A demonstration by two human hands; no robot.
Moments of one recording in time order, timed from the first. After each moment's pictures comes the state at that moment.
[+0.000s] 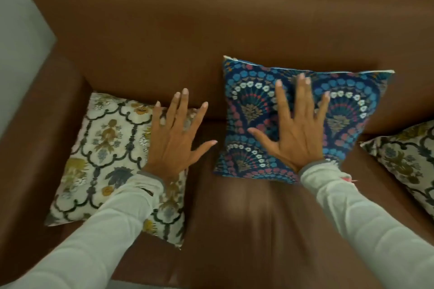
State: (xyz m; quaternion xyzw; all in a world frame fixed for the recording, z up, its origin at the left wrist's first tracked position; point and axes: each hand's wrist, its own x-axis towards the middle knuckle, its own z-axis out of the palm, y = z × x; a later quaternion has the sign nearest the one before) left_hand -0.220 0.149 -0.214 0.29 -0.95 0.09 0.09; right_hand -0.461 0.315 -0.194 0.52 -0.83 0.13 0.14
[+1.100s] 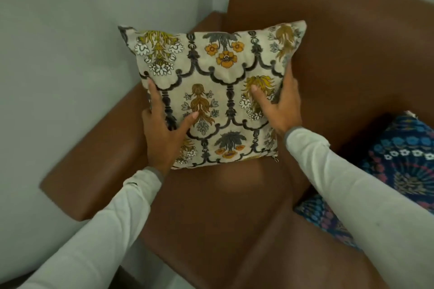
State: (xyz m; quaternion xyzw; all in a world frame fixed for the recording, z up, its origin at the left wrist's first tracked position) left_hand 0.007 0.053 -0.213 0.63 -0.59 -0.27 0.42; right_hand -0.261 0.037 -0.196 0.52 -0.69 0.42 -0.27
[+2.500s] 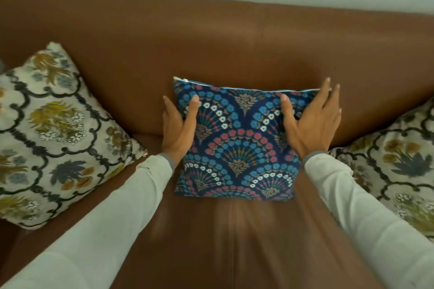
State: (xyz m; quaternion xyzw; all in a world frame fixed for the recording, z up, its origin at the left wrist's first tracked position) left_hand -0.380 0.183 -0.182 0.48 -0.69 -0.51 0.19; right_hand -0.587 0.355 -0.171 0.24 -0.93 0.29 0.07
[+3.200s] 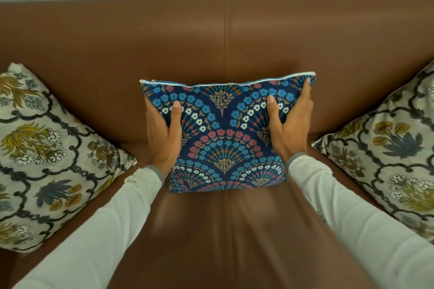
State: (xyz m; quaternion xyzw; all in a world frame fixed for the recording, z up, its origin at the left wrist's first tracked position) left_hand -0.389 0.184 -0.192 0.41 -0.73 -0.43 0.35; right_hand -0.576 0.361 -0.187 0.23 -0.84 0.49 -0.01
